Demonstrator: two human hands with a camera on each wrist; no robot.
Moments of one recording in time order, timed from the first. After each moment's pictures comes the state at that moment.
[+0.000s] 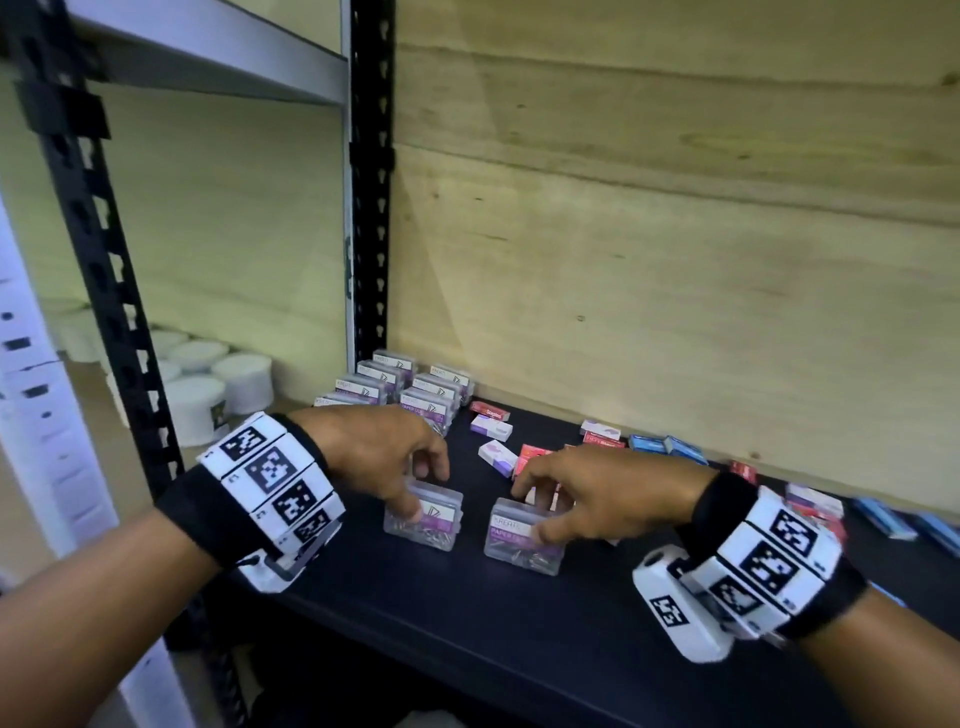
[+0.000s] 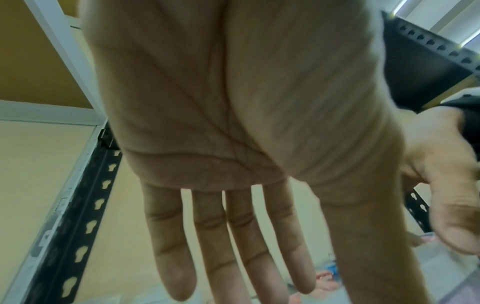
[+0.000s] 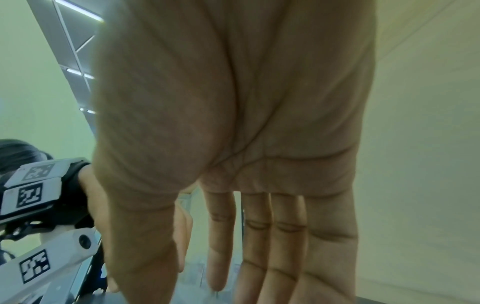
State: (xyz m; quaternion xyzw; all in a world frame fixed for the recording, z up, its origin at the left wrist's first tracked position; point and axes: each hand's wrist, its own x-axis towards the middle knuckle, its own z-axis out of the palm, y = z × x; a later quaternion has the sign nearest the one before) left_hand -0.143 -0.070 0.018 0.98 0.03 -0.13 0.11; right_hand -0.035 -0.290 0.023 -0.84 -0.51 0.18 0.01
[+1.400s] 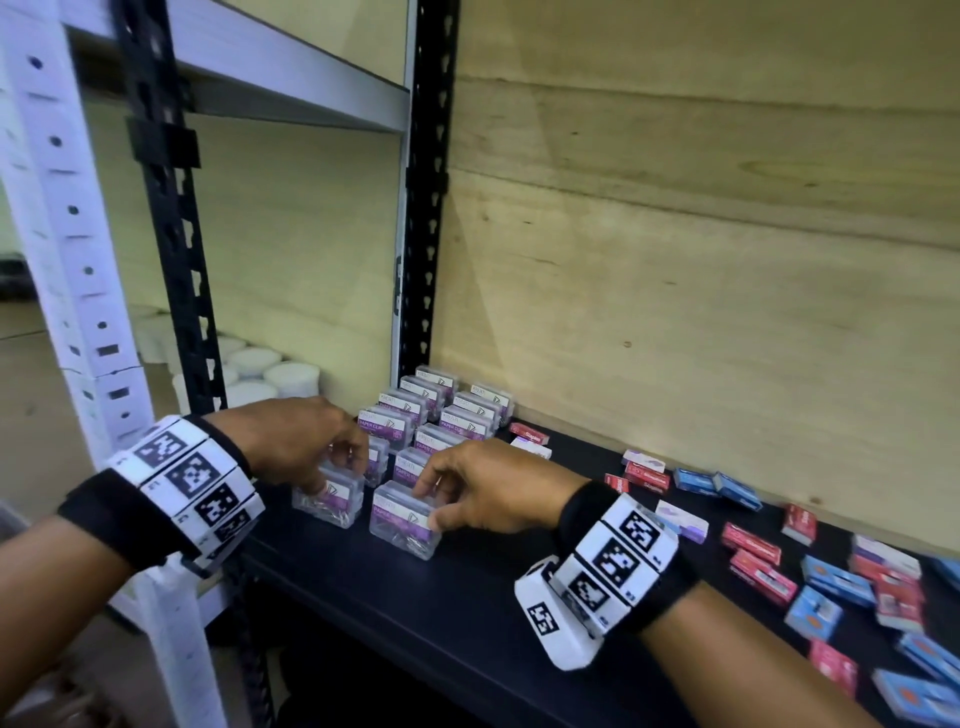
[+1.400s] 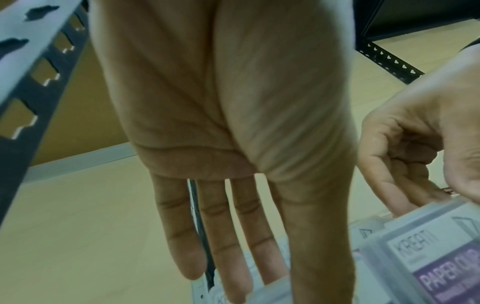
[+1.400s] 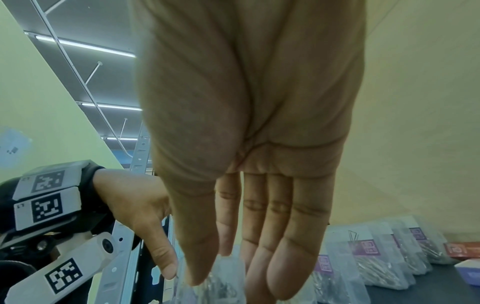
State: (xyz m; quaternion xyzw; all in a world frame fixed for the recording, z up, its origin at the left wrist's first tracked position) left_hand -0.202 0.010 0.020 0.99 0.14 -0.10 0.03; right_hand -0.067 -0.183 0.005 -0.78 -0.58 0.19 0.12
